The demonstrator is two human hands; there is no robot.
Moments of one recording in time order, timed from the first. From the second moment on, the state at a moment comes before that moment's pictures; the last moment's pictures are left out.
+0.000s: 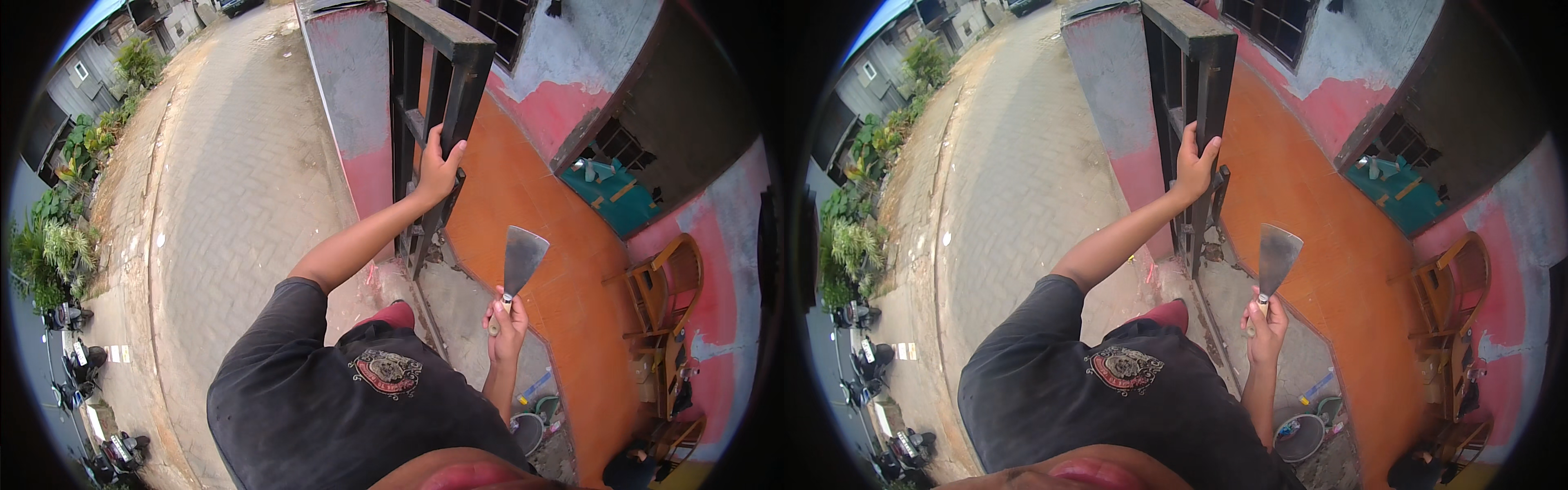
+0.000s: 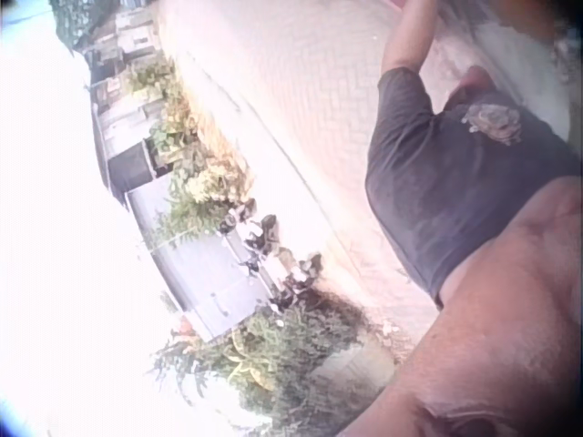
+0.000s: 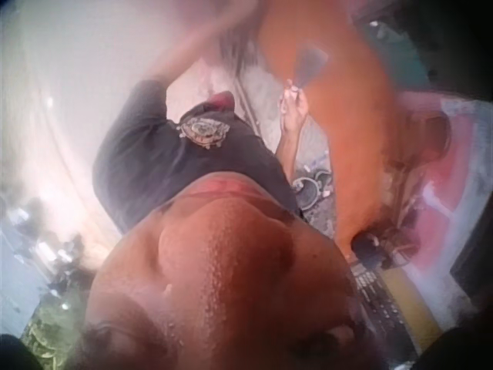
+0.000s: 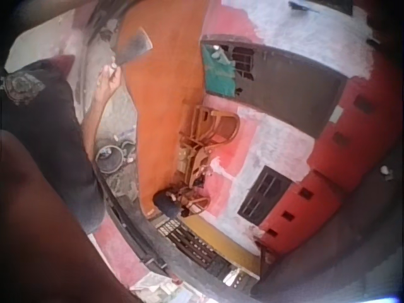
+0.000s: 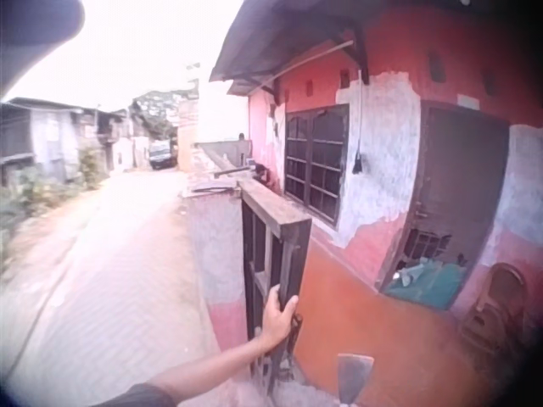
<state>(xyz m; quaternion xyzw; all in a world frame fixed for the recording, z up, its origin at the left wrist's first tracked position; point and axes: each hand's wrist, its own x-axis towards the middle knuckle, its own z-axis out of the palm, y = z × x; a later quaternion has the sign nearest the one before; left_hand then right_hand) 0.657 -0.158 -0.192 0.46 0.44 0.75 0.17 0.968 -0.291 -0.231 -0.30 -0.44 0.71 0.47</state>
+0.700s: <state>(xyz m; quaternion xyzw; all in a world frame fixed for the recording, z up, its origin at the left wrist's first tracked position) 0.662 -0.155 -0.209 0.41 0.46 0.78 0.10 0.978 -0.123 -0.211 -0.43 -0.46 0.55 0.54</state>
